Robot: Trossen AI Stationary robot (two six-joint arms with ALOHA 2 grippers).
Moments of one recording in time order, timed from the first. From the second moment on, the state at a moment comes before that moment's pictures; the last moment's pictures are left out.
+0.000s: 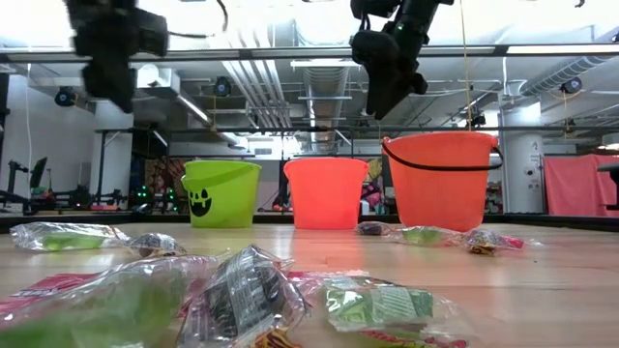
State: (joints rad) left arm 0.05 0.94 0.86 -0.98 0.12 -0.54; right arm -0.31 1.63 1.52 -0.97 0.08 0.28
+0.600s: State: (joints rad) left arm -0.55 1.14 0.47 -0.44 -0.30 -1.11; right arm -0.31 1.63 1.52 -0.94 0.07 0.35
